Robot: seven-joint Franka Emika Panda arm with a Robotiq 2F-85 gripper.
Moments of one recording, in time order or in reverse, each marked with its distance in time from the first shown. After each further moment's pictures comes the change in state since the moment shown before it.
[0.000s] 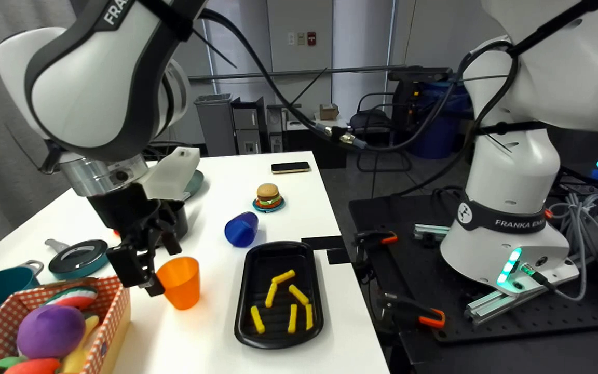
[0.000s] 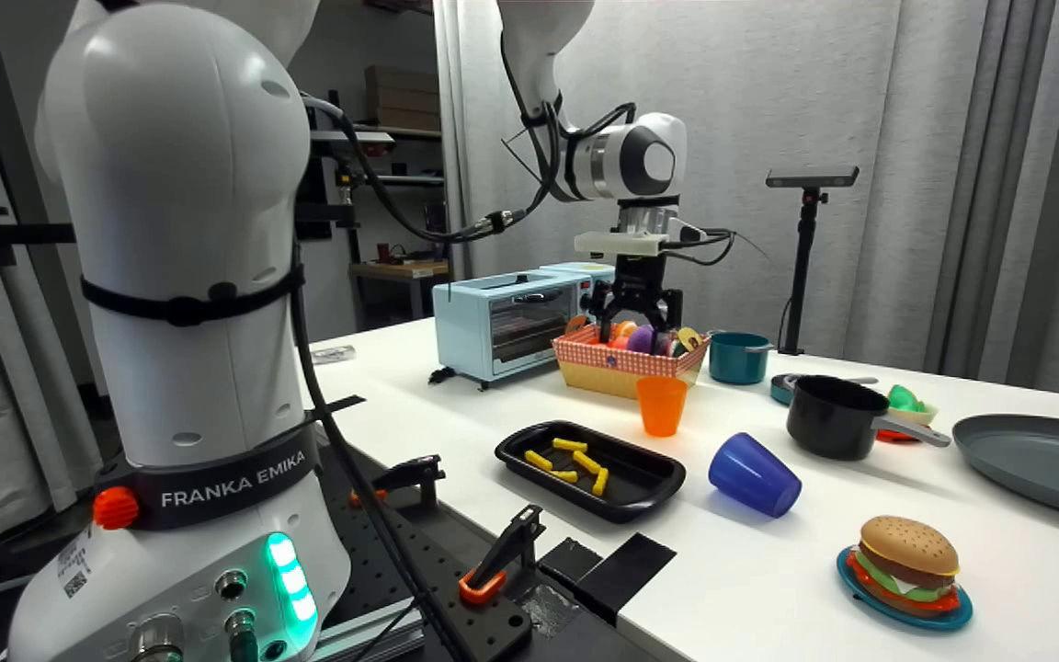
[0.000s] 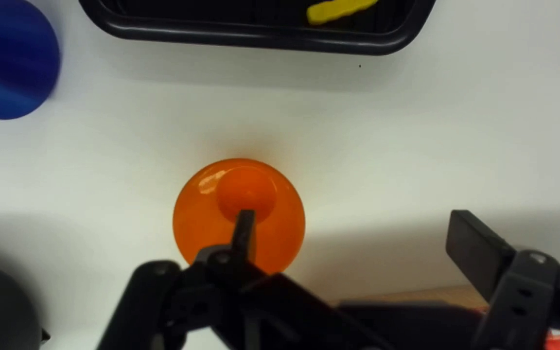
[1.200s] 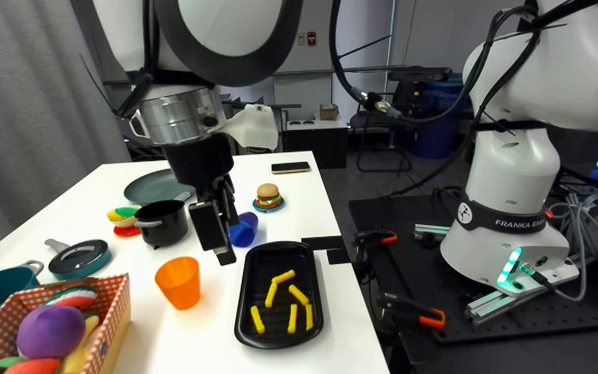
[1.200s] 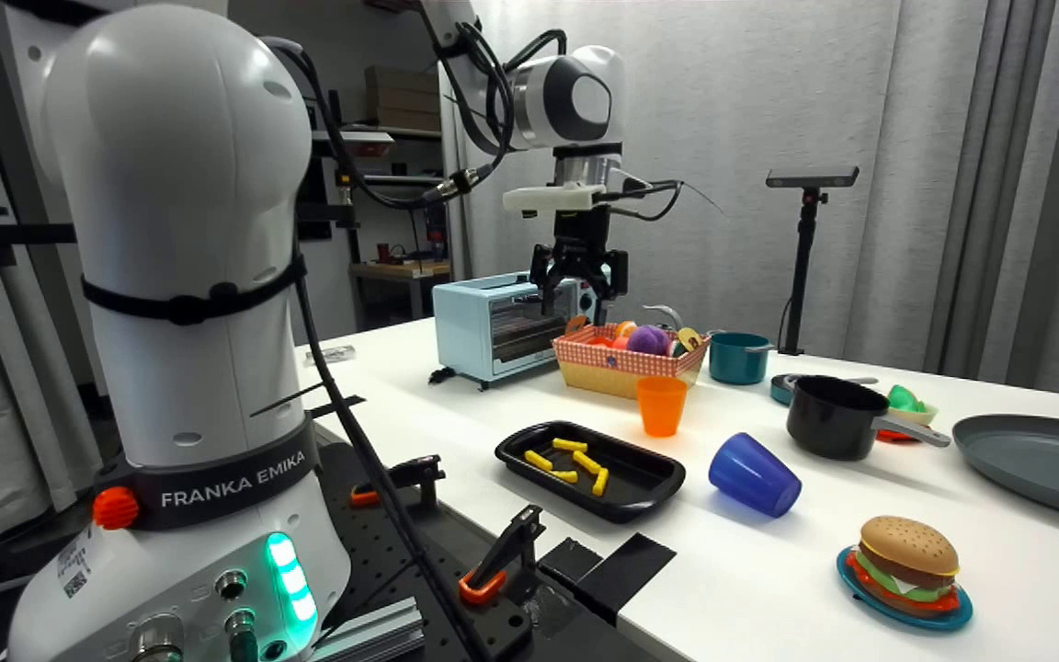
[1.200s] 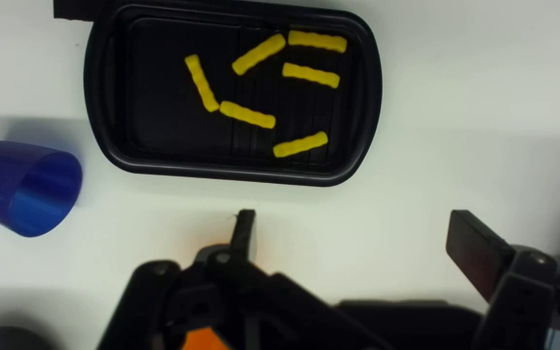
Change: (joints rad) arm 0.009 -0.430 0.041 -0.440 0.017 0.054 0.007
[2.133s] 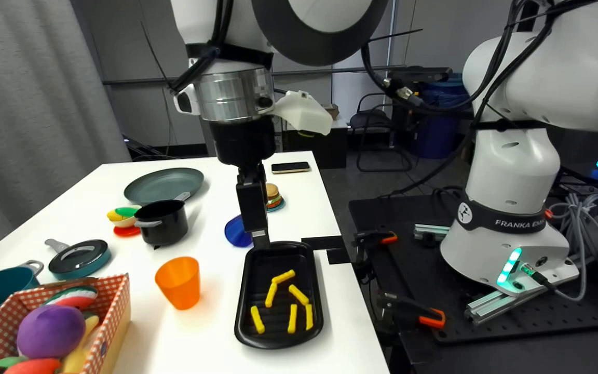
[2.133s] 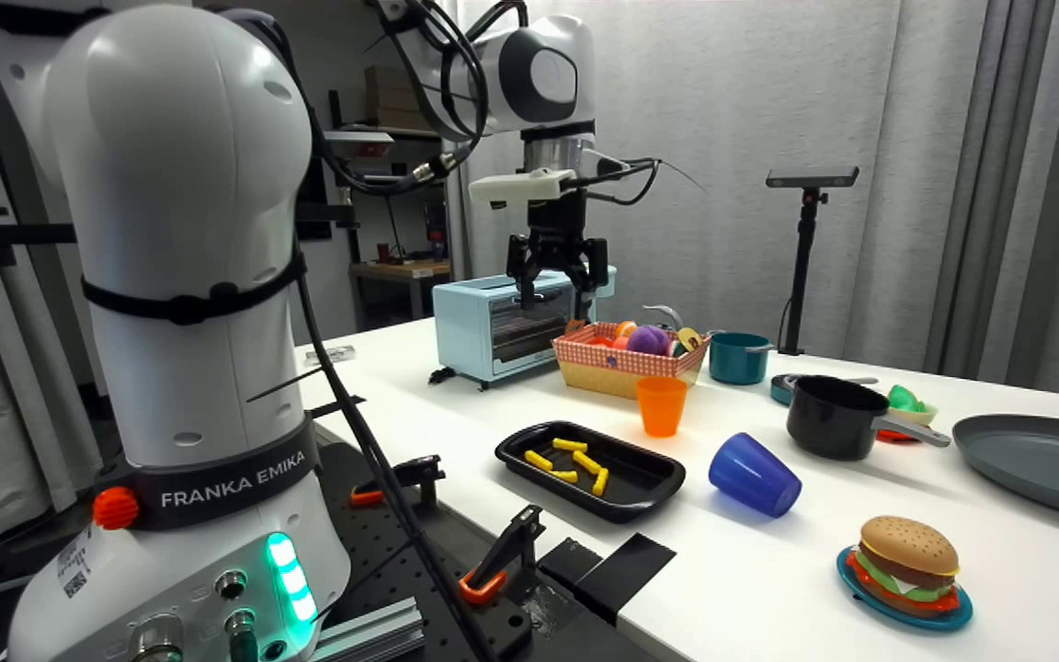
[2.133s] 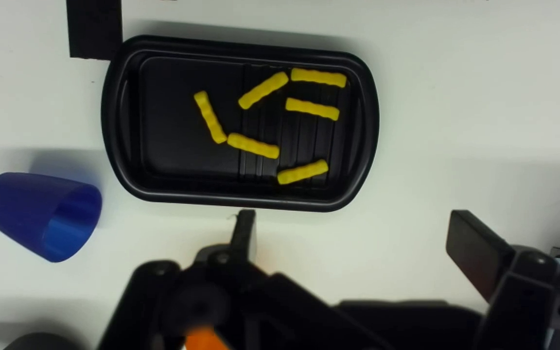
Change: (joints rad) arm 0.002 -0.208 0.004 -0.205 0.004 0.070 0.007
